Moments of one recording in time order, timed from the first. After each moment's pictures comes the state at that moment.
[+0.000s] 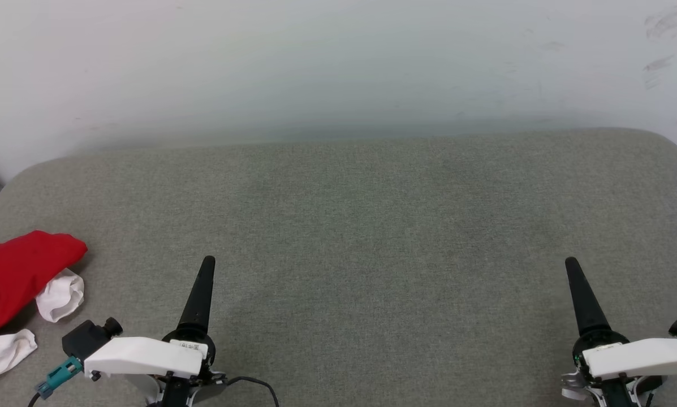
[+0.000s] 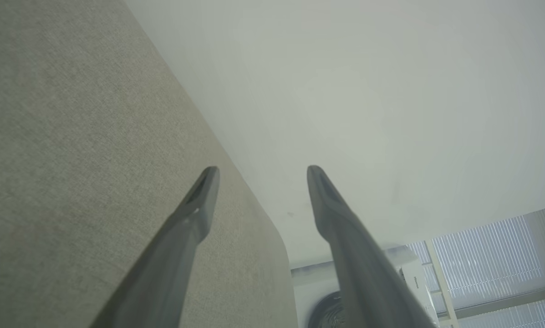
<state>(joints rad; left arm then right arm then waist) -0.06 0.06 -0.02 0.16 -1.28 -0.13 -0.01 -0.03 -0.06 -0.05 0.17 1.18 0.13 -0.01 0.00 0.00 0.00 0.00</state>
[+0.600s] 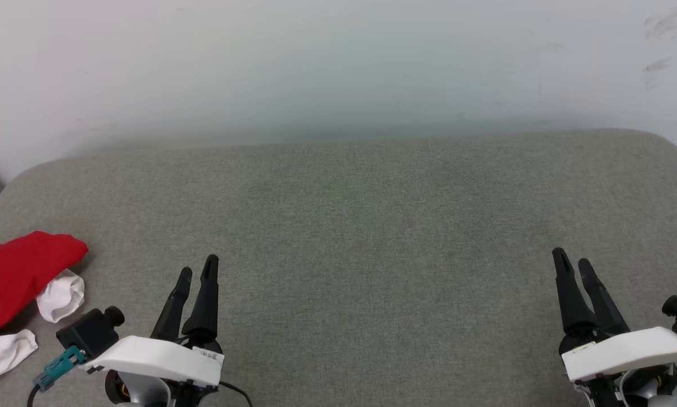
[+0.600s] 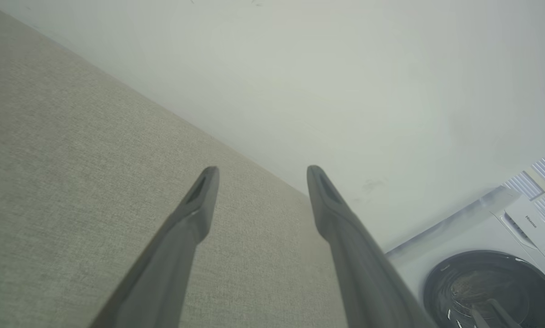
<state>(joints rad) -0.04 0.07 -0.03 0.09 -0.84 -0.13 -0.08 -0.03 -0.07 -0.03 0.08 0.75 0.13 -0.03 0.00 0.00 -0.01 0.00</state>
